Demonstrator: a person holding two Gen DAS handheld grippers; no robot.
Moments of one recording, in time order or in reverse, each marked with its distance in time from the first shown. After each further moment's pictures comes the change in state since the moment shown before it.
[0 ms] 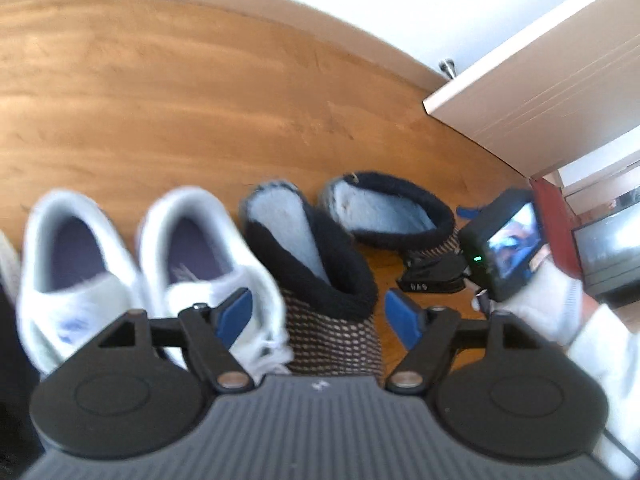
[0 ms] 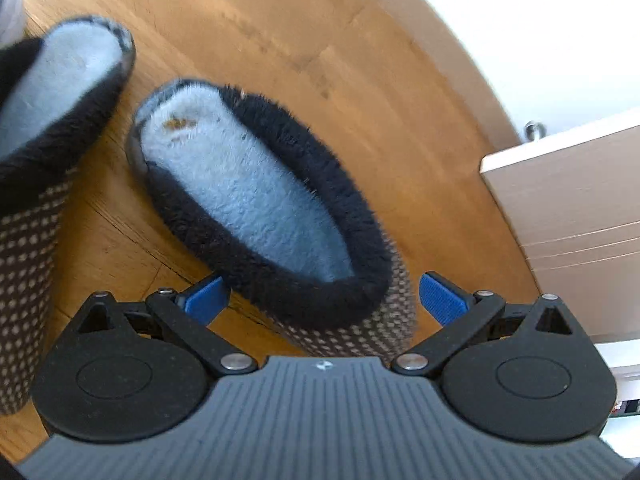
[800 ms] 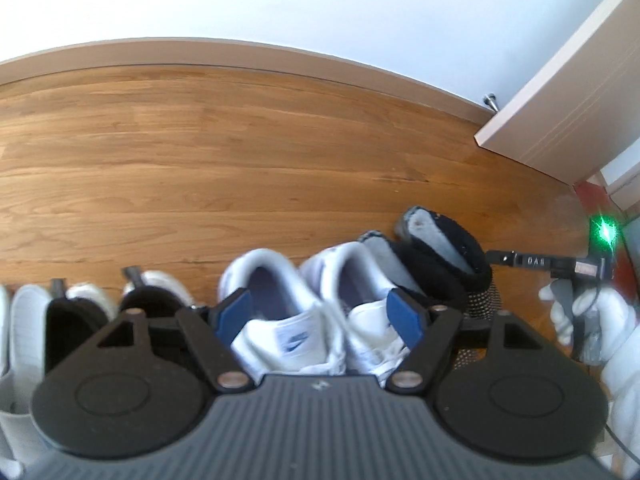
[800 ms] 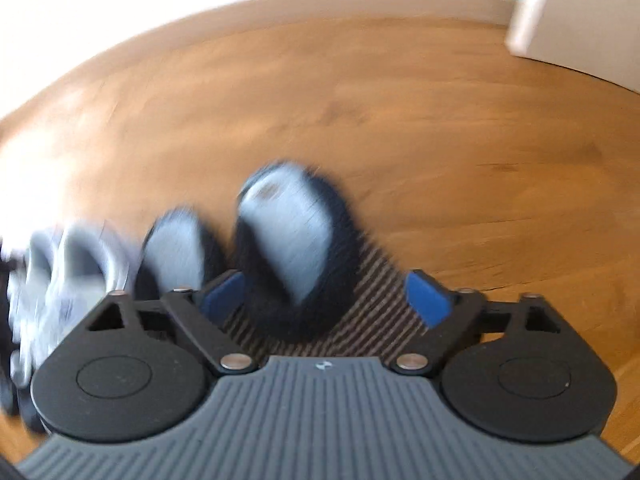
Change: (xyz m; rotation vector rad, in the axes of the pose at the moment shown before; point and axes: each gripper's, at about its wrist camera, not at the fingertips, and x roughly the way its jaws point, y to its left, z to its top) left arm -0.095 0.056 0.013 0.074 -0.064 0.197; right arm -0.069 -0.056 -0.046 0.823 -0.132 0.475
